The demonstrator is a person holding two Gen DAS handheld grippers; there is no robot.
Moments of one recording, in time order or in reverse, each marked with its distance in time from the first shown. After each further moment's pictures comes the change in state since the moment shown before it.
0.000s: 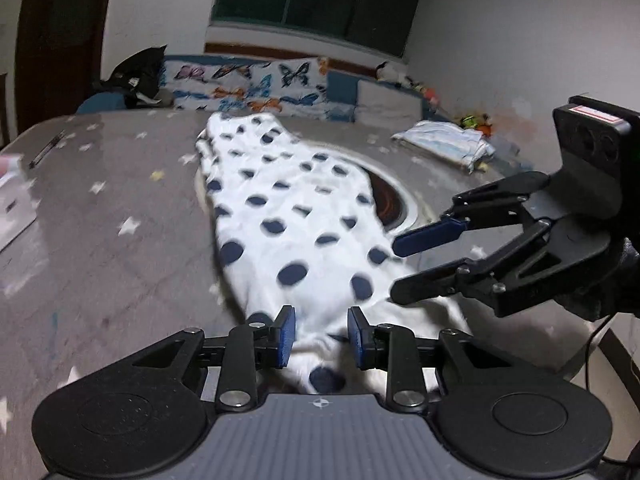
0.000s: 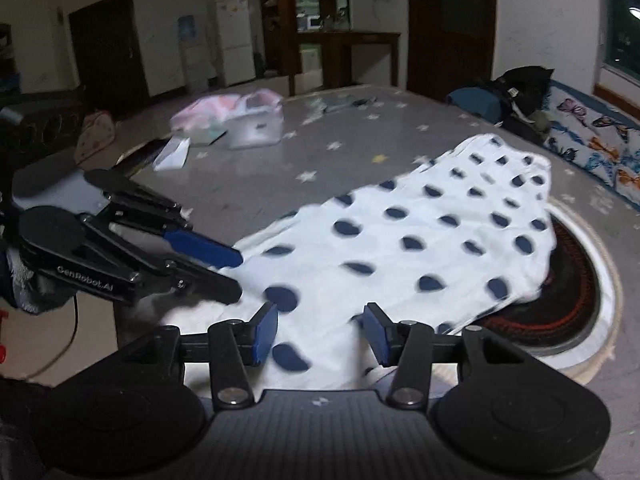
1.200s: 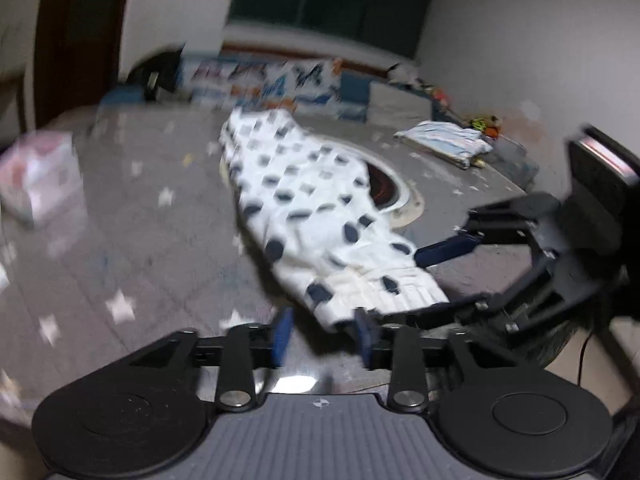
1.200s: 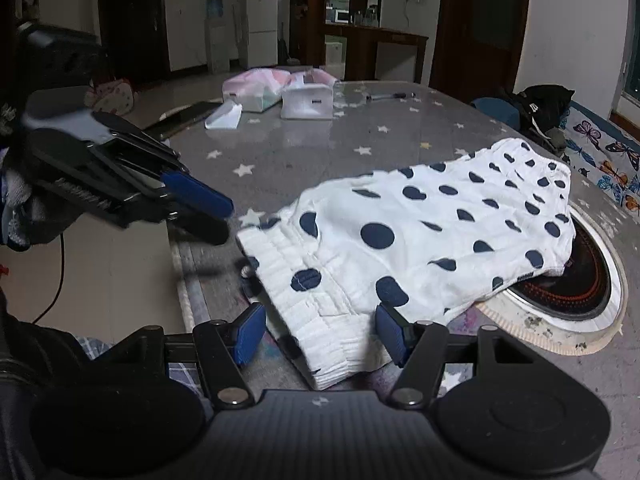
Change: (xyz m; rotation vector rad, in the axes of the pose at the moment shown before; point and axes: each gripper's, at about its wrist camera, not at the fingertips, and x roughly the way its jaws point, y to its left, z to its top) left arm -0.067 -0.030 -0.029 0.099 -0.040 0.053; right arm -0.031 0.058 -0.031 -0.103 -0.007 -0.010
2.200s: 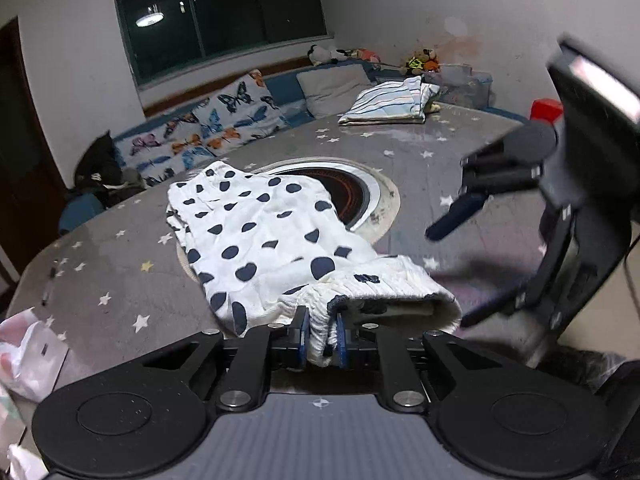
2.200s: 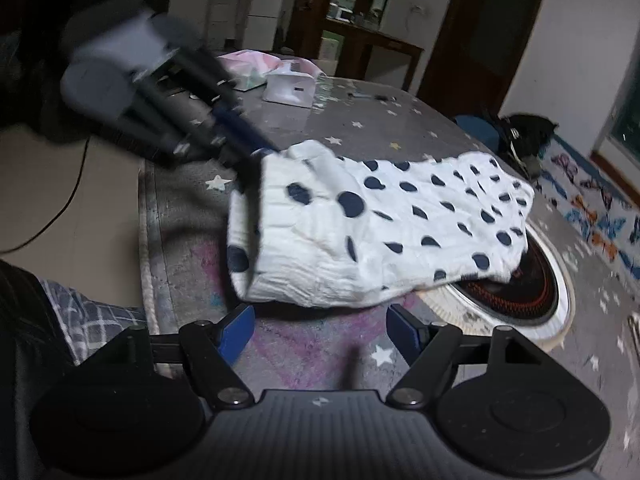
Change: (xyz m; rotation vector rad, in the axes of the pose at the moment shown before) left arm 0.054 -0.022 0.050 0.363 0.059 -0.021; right arm -0.009 -0.003 -0.018 -0.174 0.013 -0.132
